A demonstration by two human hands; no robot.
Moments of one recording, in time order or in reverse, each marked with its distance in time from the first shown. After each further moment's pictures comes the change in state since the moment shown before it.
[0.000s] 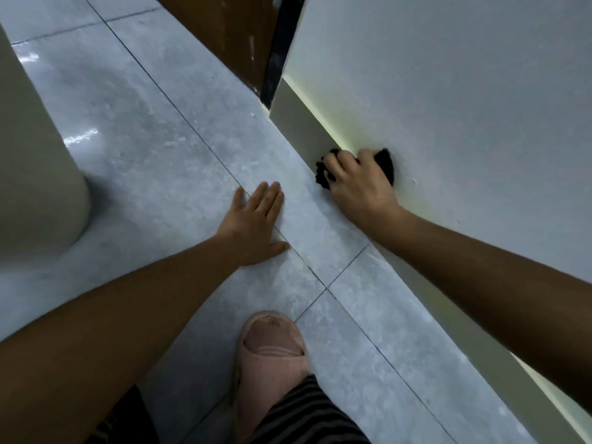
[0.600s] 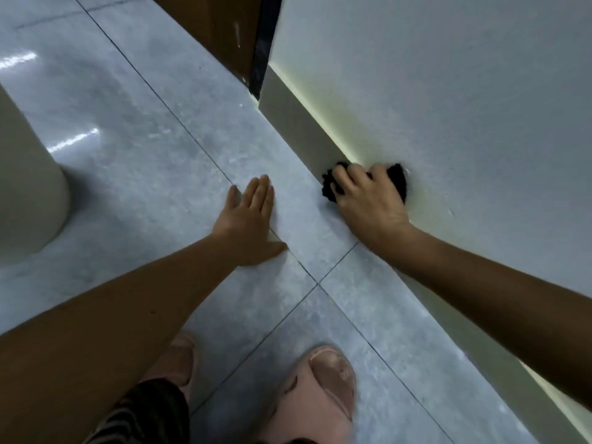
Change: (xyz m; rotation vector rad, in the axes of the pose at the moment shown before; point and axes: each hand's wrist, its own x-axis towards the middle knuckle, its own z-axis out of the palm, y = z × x) left_hand 0.010 0.011 -0.007 -0.051 -0.033 -0.078; right_hand -0.029 -0.003 0.018 0.040 0.013 0.068
